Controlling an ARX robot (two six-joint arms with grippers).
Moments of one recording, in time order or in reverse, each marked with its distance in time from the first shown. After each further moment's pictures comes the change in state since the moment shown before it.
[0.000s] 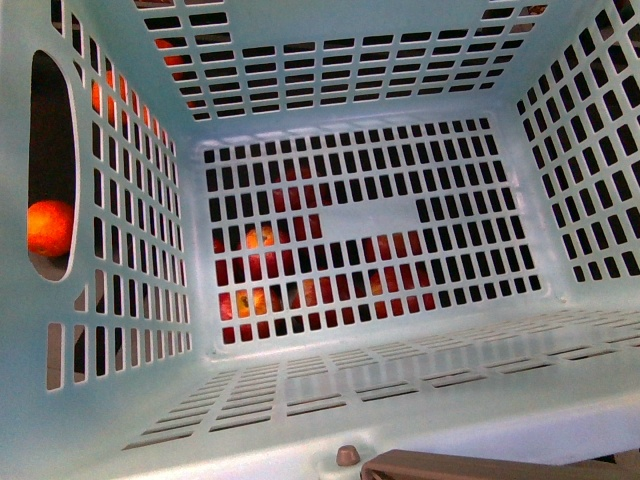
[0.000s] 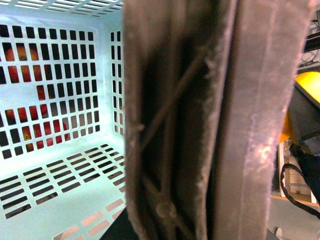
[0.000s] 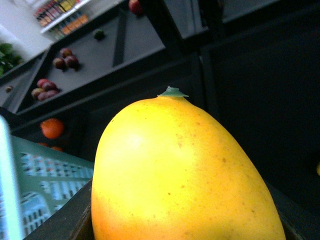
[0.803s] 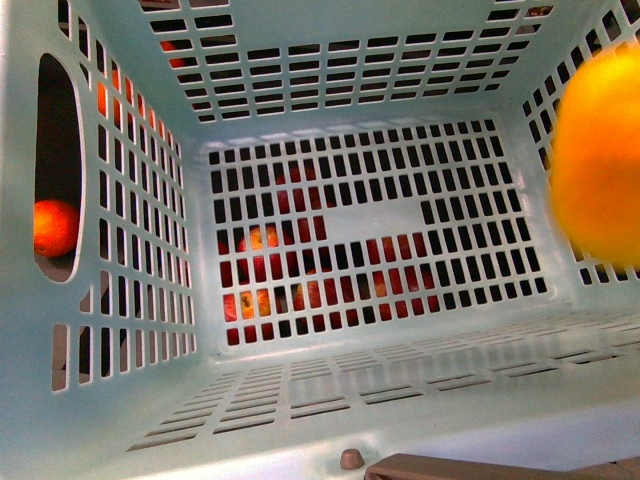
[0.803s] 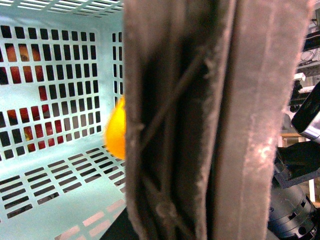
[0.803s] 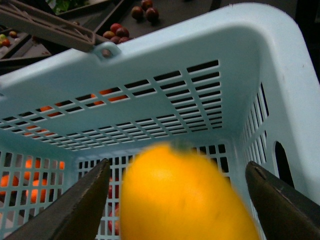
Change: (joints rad) left arm 0.000 0.000 0.000 0.000 0.003 0.000; right arm 0.585 0.008 -0.108 0.074 0.341 -0.046
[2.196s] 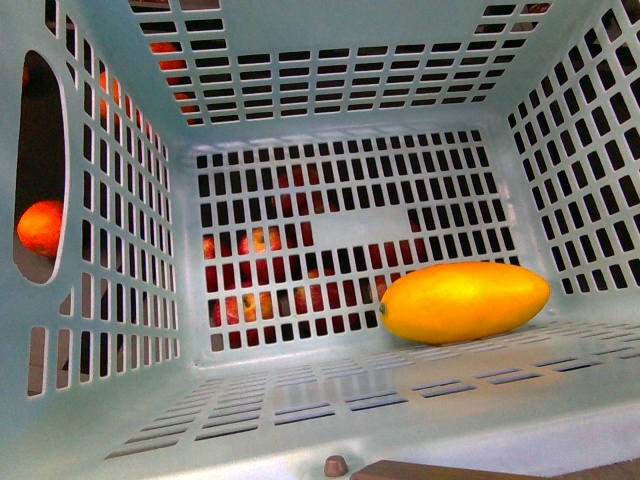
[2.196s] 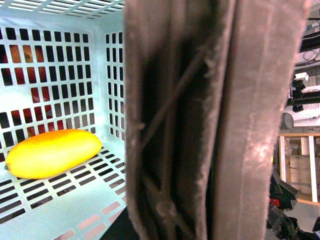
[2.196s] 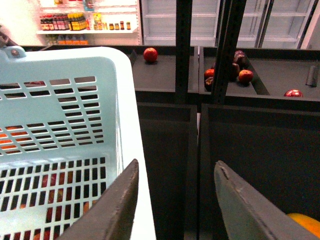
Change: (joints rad) left arm 0.001 0.007 0.000 0.000 -0.001 0.000; right arm -0.182 -0.485 -0.436 0.204 0.183 -0.270
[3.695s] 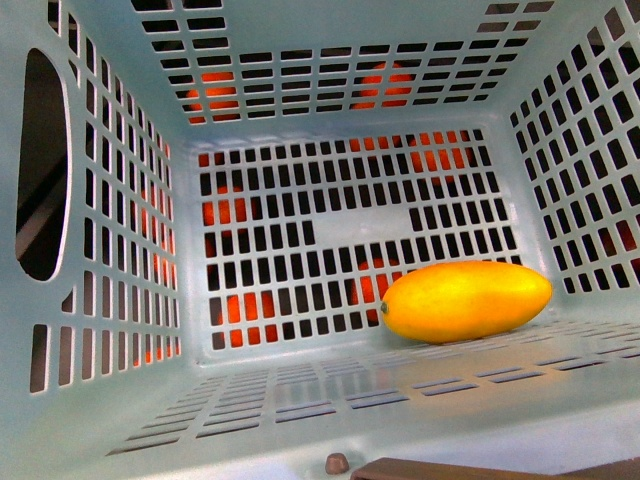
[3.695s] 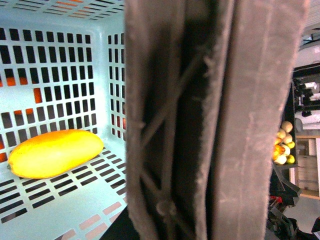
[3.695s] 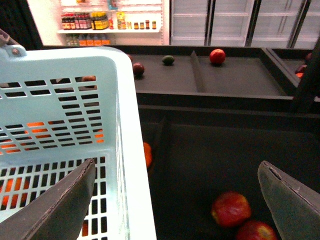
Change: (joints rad) left arm -0.002 0.003 0.002 0.000 -0.004 0.001; right arm -0.003 -0.002 -0.005 -0.002 -0.003 0.000
